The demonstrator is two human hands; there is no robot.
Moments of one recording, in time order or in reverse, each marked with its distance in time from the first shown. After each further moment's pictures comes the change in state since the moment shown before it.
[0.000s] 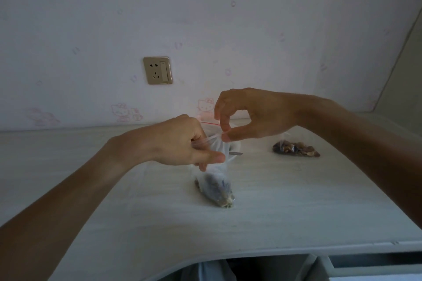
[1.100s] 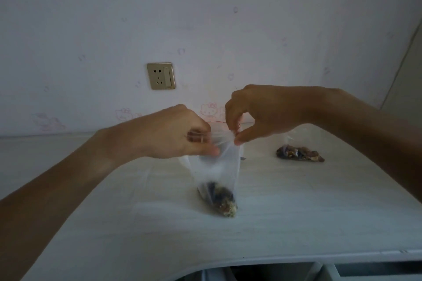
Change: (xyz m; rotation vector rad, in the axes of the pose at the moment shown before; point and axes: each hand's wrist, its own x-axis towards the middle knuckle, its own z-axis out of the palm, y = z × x) left_hand -0.007 0.004 -0.026 0.137 0.118 0.124; right_hand 0.001 0.000 -0.018 -0.286 -0.066 -0.017
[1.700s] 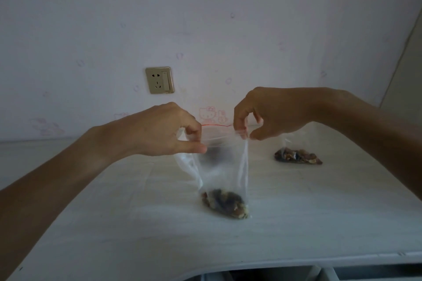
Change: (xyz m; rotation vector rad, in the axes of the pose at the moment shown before) left_hand 0.003 -0.024 -0.009 0.217 0.078 0.056; right_hand -0.011 0.016 -0.007 0.174 -0.060 0.033
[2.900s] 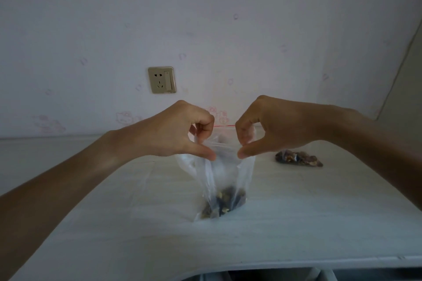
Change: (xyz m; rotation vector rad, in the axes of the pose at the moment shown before) left_hand 0.009 0.011 0.012 -0.338 0.115 0.103; right_hand -0.011 -0.013 0.018 0.037 0.126 -0.071
